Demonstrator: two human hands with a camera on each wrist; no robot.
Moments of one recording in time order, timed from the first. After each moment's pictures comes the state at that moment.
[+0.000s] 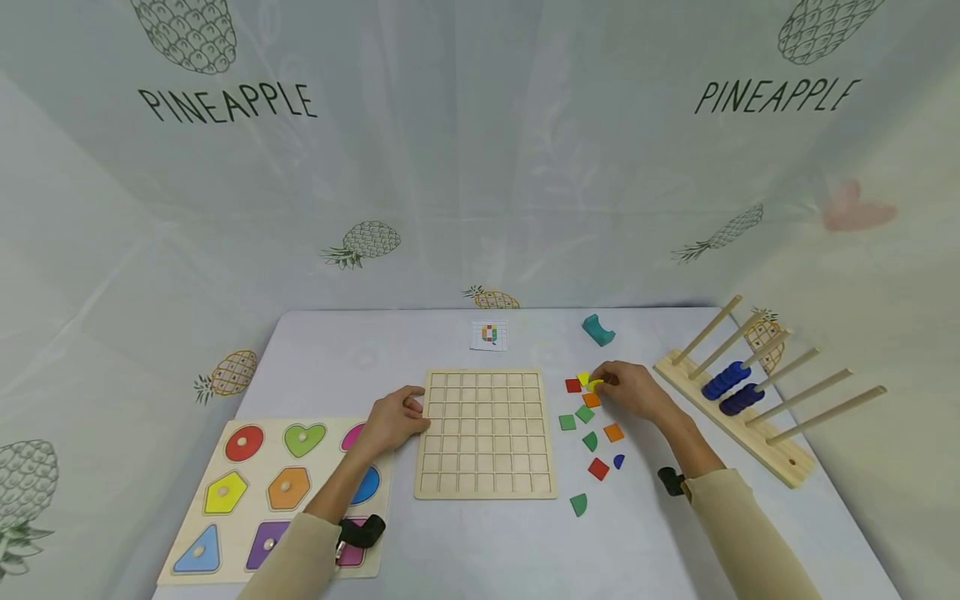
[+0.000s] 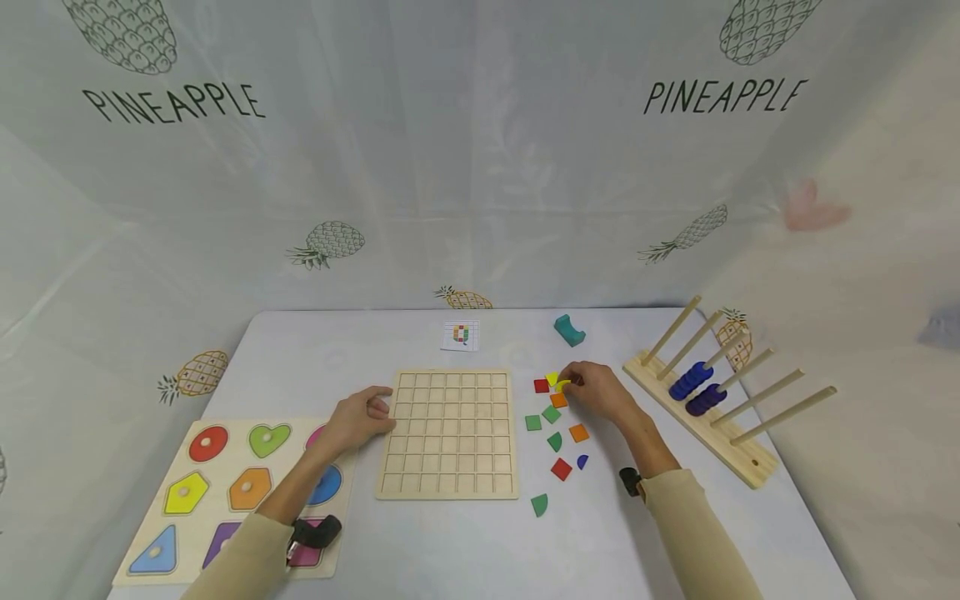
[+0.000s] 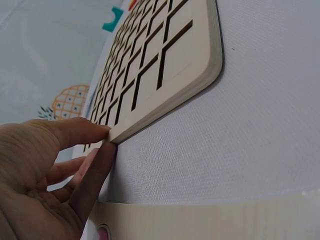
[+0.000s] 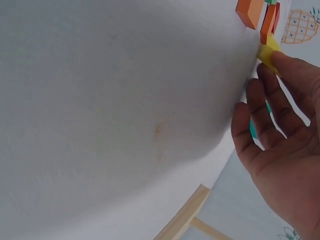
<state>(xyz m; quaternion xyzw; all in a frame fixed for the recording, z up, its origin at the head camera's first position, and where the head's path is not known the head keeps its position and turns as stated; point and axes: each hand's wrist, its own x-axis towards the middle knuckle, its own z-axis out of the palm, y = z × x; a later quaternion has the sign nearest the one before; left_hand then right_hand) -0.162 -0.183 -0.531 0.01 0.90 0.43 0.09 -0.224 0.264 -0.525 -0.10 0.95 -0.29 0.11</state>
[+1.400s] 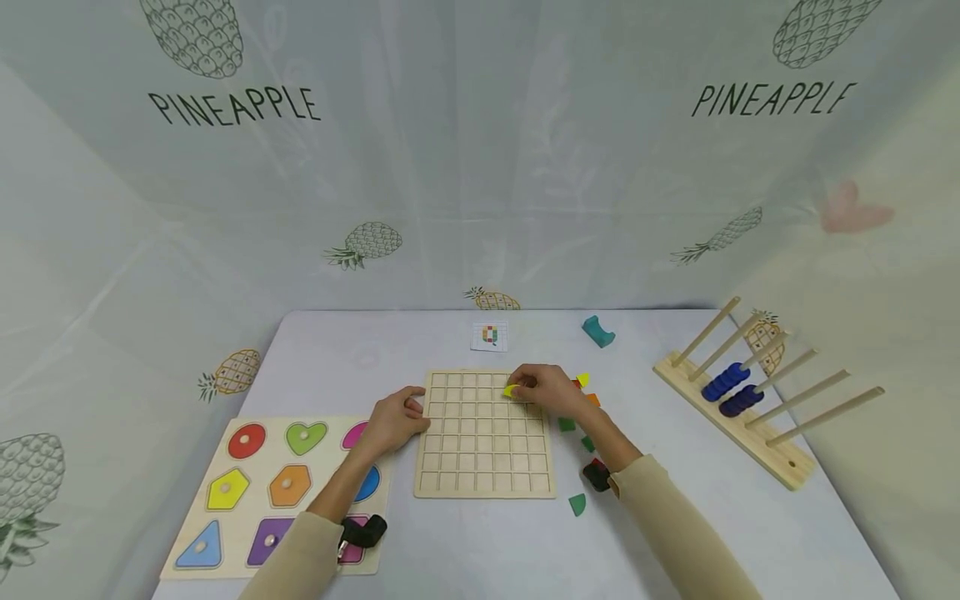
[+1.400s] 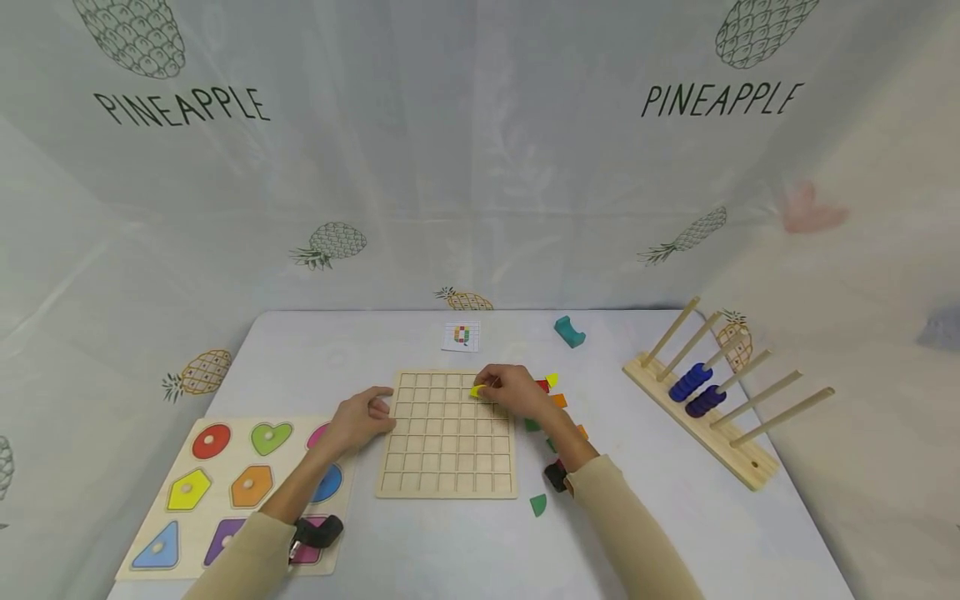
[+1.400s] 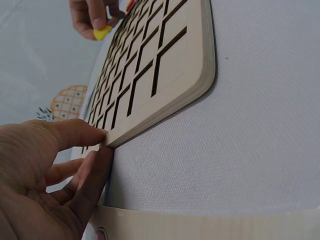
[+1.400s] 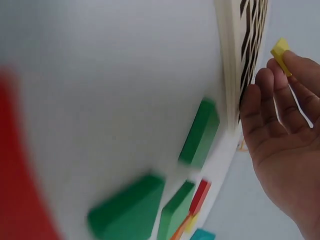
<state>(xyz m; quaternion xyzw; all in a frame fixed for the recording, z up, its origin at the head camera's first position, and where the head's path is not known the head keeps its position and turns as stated) -0.159 -0.182 -0.533 0.01 0.90 0.42 0.08 -0.229 0.138 -0.526 -0.20 0.89 -0.39 0.13</state>
